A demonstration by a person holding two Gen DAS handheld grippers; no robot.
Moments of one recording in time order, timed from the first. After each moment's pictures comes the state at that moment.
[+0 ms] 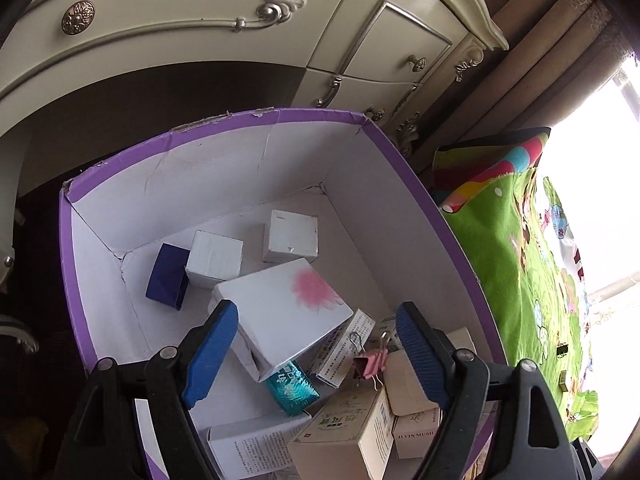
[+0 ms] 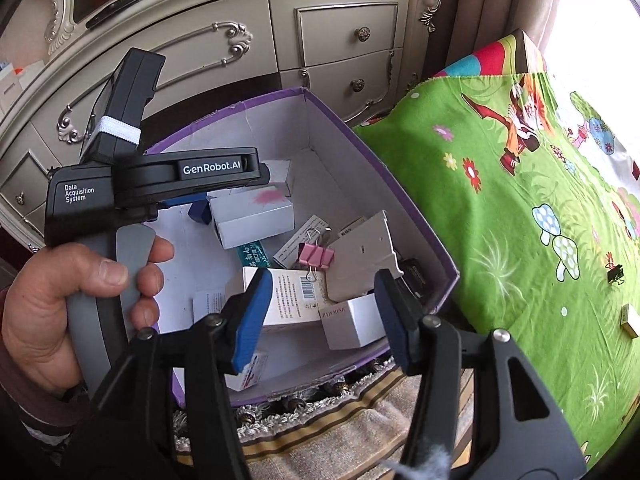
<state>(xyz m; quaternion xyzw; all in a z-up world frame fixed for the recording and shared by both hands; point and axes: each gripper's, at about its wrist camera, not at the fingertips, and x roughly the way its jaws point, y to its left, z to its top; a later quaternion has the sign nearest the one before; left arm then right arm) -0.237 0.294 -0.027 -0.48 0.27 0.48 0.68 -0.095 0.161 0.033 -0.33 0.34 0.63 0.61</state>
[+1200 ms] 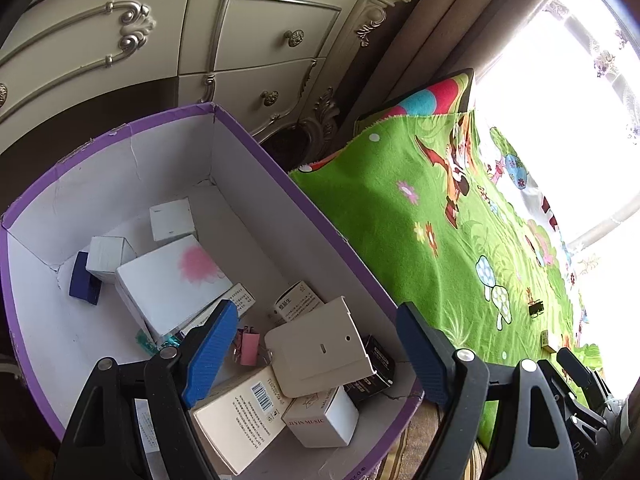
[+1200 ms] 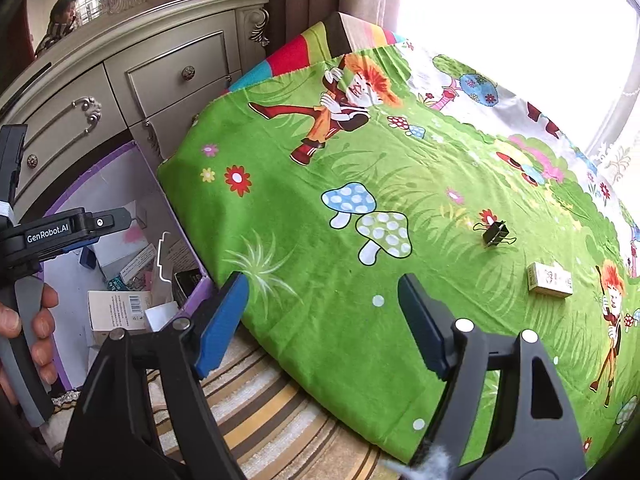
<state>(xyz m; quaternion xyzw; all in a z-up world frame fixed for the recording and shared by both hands) -0.139 0.259 0.004 -0.43 0.31 0.43 0.73 0.085 0.109 0.046 -0.27 0.35 0.51 0.74</state>
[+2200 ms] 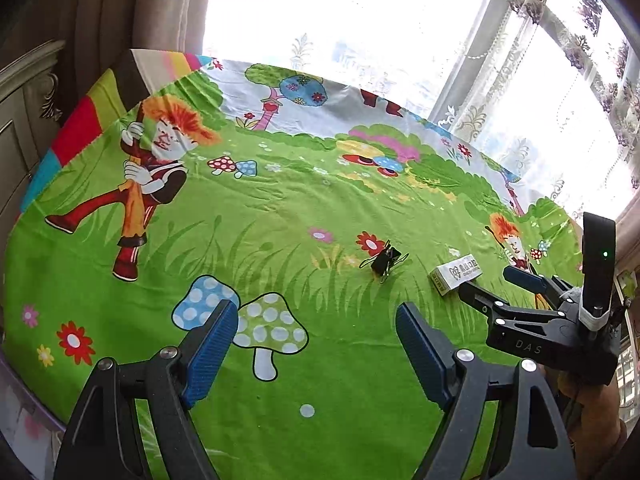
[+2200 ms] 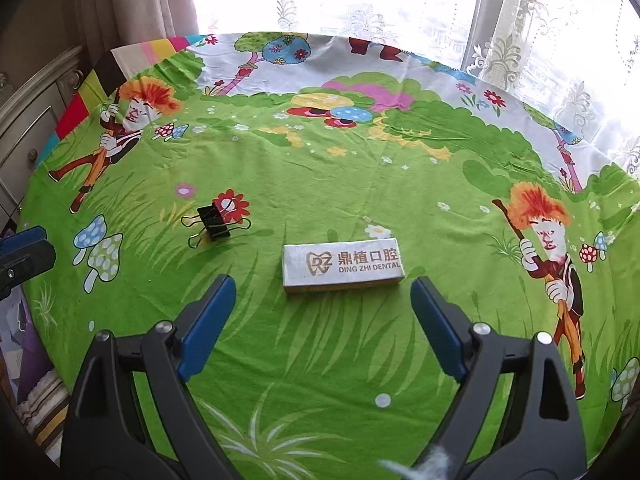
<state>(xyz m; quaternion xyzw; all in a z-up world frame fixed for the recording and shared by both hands) 0.125 0.183 0.035 -0.21 0.38 0.19 0.88 0.290 0.030 0.007 -0.19 0.39 0.37 0.82</state>
